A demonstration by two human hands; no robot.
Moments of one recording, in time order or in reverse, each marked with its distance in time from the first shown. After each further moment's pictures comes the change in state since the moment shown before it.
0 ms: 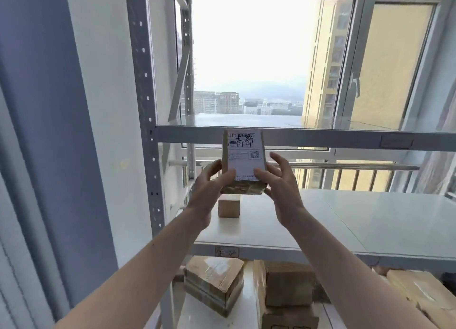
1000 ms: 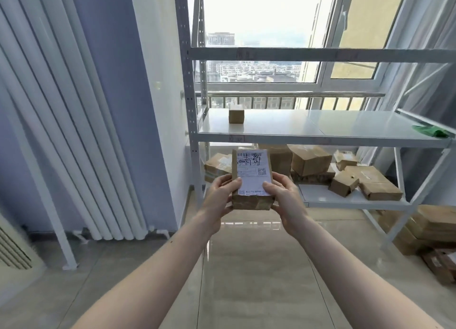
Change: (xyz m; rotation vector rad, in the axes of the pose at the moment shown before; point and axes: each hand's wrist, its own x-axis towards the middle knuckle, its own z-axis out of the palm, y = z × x) left_hand -0.475 0.011 -0.035 -0.041 0.031 -0.483; right_hand -0.486 -0.019 0.020 -0.030 0.103 0.391
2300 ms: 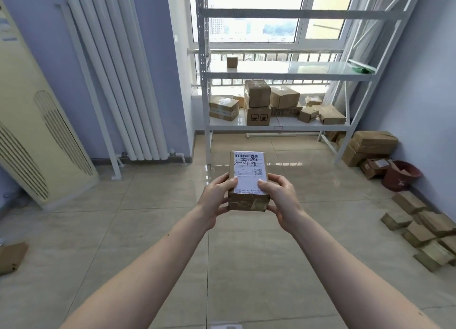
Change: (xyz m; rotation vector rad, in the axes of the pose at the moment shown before) left_hand -0.692 -0.160 -0.057 0.090 -0.048 -0.156; right_hand -0.712 0.083 -0.012 0.026 0.096 0.163
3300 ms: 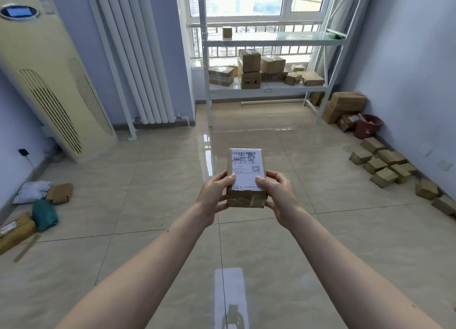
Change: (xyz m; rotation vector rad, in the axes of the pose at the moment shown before) left_hand -0.480 -0.168 -0.047 0.004 -0.029 -0.061; right_hand -0.503 0.131 -0.010 0.001 0.038 0.046
